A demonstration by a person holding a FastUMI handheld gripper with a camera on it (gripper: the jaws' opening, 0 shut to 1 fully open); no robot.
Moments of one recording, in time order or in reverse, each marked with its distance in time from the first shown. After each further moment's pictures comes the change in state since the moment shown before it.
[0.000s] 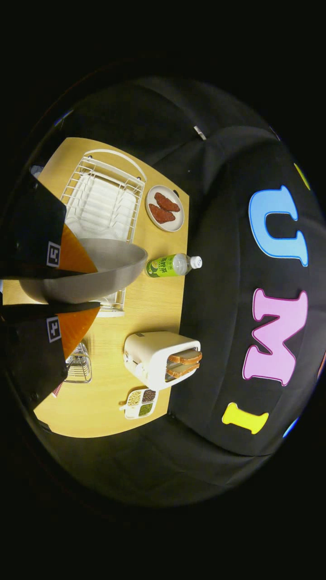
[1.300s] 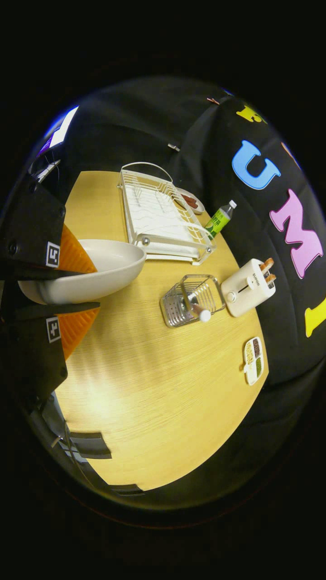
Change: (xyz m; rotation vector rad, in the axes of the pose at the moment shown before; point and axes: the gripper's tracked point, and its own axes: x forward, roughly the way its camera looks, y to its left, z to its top) arm -0.041 -0.139 -0.271 0.448 0.213 0.230
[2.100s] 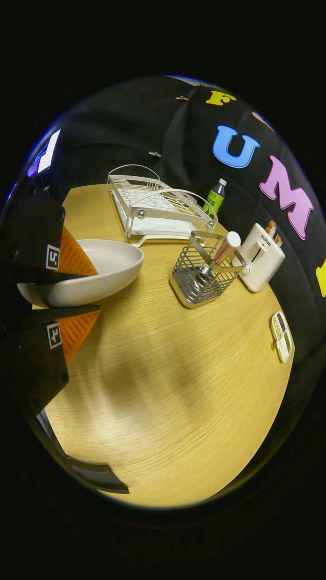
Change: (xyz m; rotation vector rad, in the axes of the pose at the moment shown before) arm 0.045 -0.035 -0.007 0.167 0.043 0.090
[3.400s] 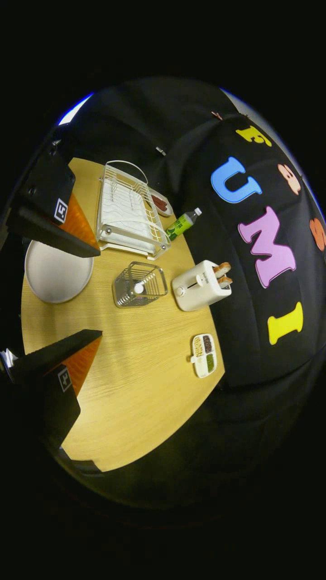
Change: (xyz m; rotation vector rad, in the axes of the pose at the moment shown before) arm -0.103 0.045 0.097 -0.354 -0.359 -0.068
